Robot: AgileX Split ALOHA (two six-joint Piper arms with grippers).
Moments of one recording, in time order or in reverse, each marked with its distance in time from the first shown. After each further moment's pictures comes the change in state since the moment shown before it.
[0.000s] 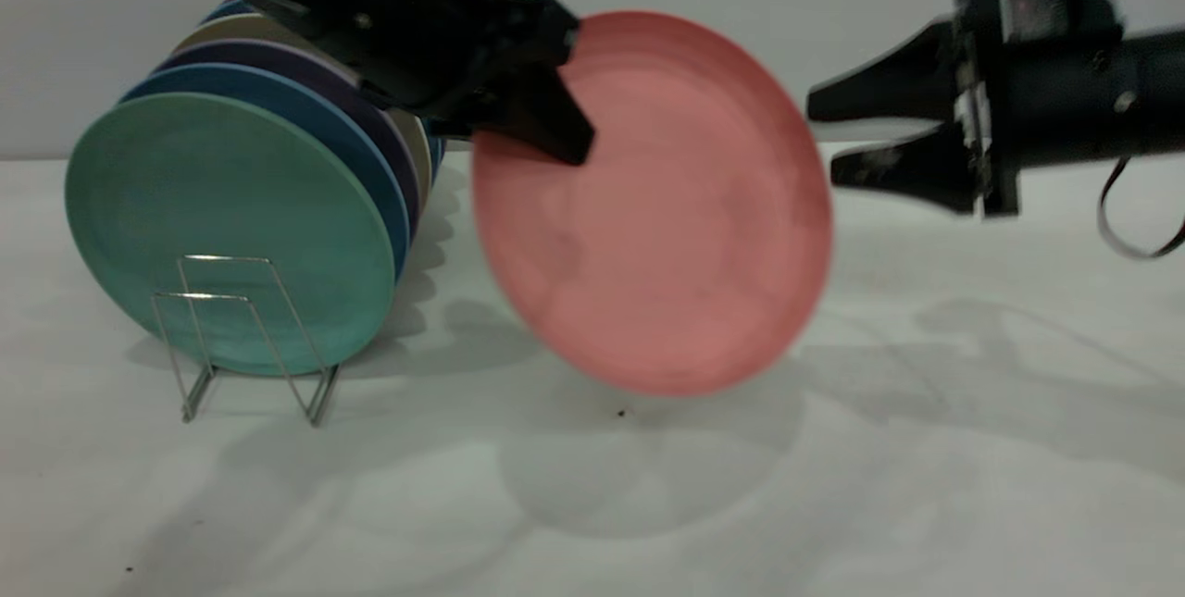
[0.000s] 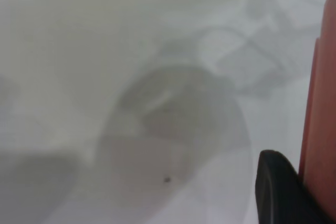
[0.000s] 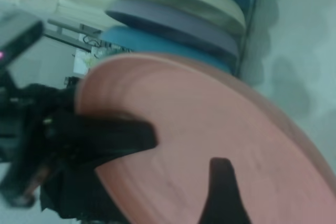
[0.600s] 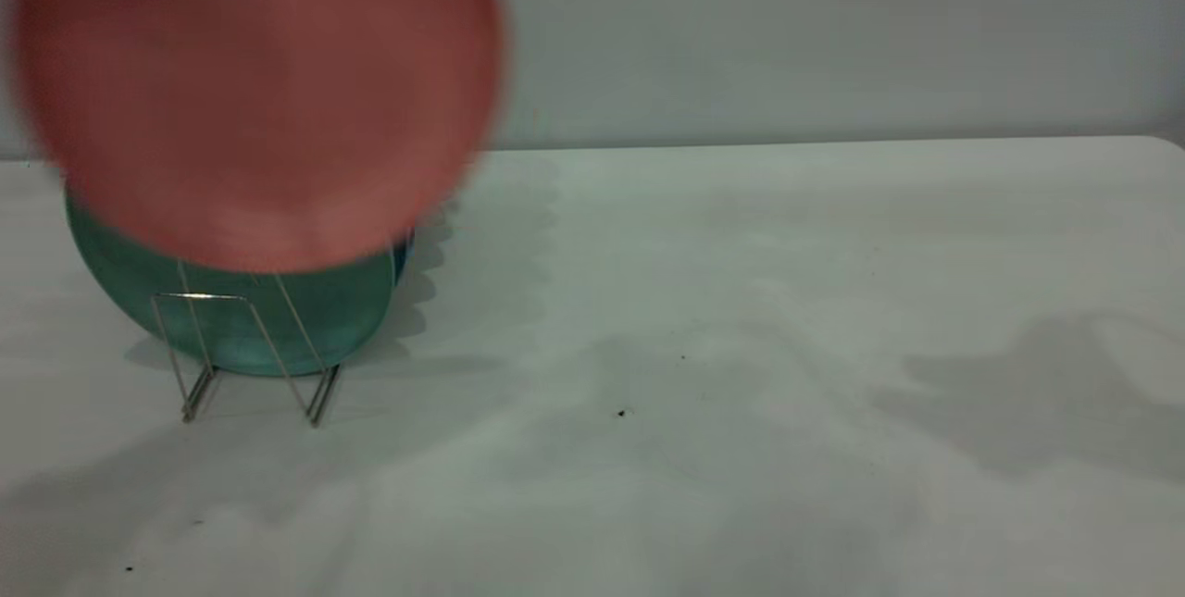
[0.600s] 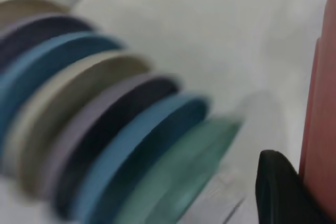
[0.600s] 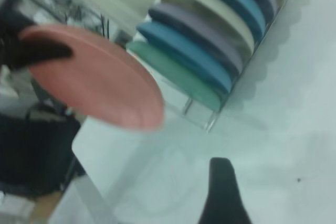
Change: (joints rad) left arm 0.225 -0.431 0.001 0.648 0.262 0.142; right arm -0.135 -0.409 0.000 -0.332 0.039 0.115
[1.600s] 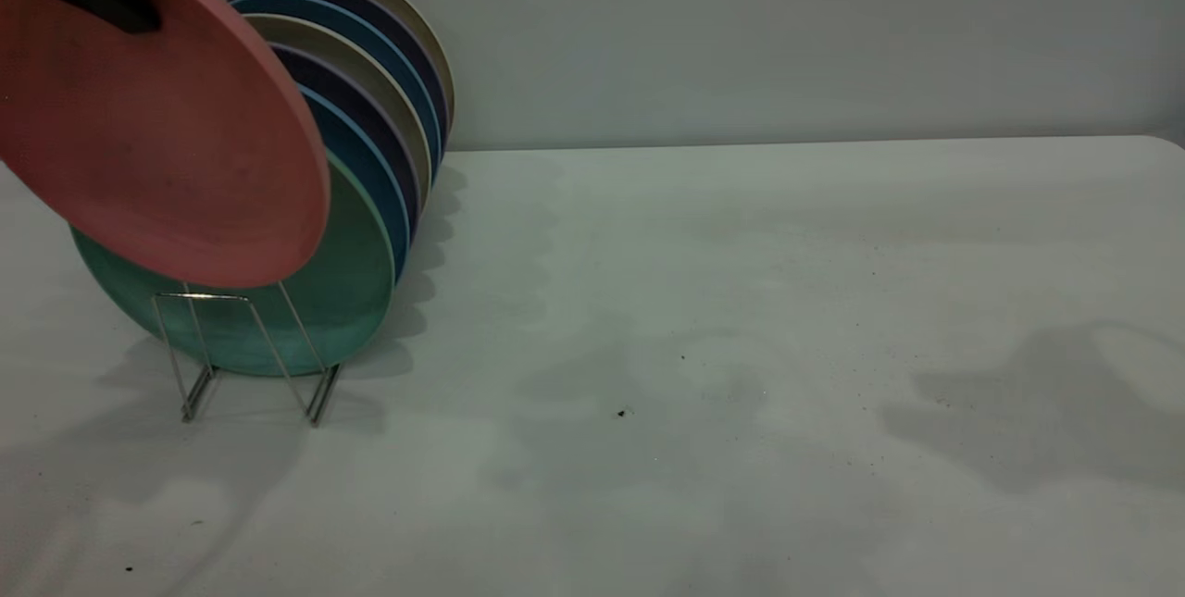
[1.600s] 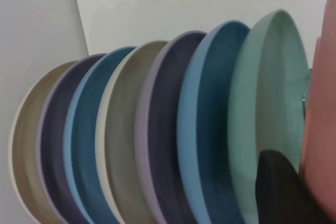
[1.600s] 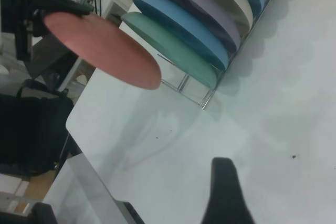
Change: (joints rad) left arm 0.095 0.131 0.000 -0.053 -0.035 0.927; right arm 0.000 -0.014 0.001 -0.051 0.004 0.025
